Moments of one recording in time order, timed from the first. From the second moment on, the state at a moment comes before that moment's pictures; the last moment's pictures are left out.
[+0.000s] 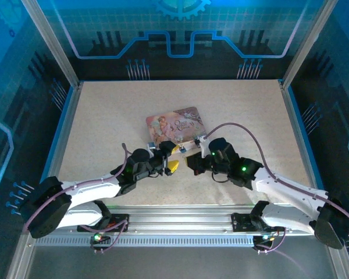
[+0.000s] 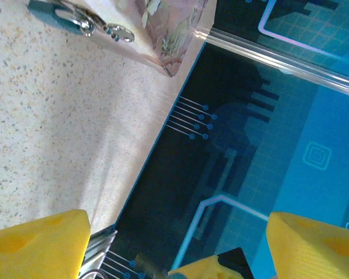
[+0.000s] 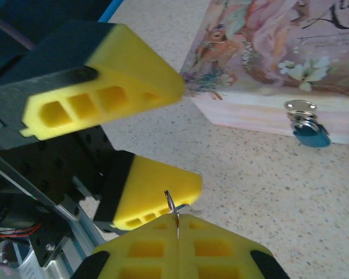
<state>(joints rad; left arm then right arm) -0.79 1.22 0.39 0.57 0.09 -1.90 0.84 1.06 0.68 -0.17 -0.16 0.51</state>
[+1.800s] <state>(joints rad) -0.83 1.24 0.34 0.72 -0.04 -2.05 0.88 1.18 0.70 -0.04 -0.16 0.56</state>
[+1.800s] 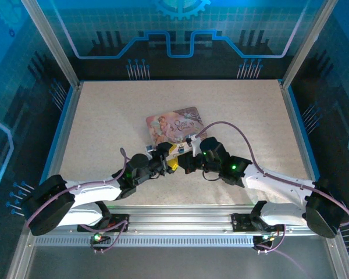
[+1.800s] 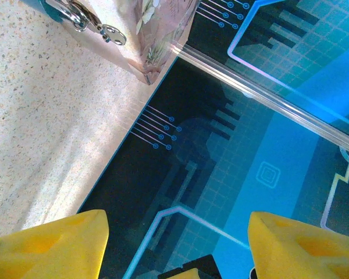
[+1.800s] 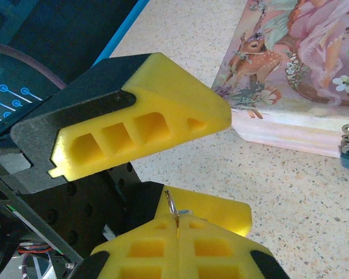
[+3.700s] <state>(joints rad) -0.84 1.24 0.32 0.70 -0.05 -2.05 0.88 1.11 0.64 -0.04 -0.11 0.59</state>
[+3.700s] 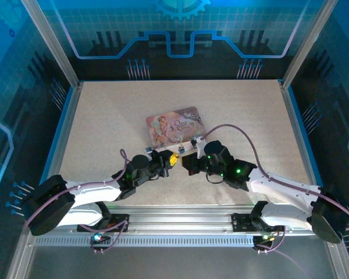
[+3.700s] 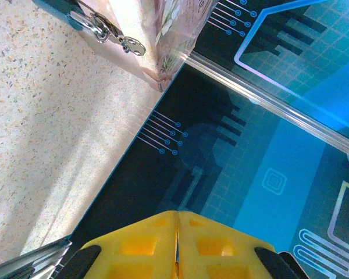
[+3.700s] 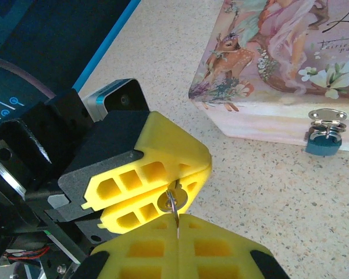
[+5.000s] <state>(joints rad) -0.88 1.13 0.39 0.81 -0.11 -1.07 0.64 1.01 0.47 0.39 -0.62 0.77</state>
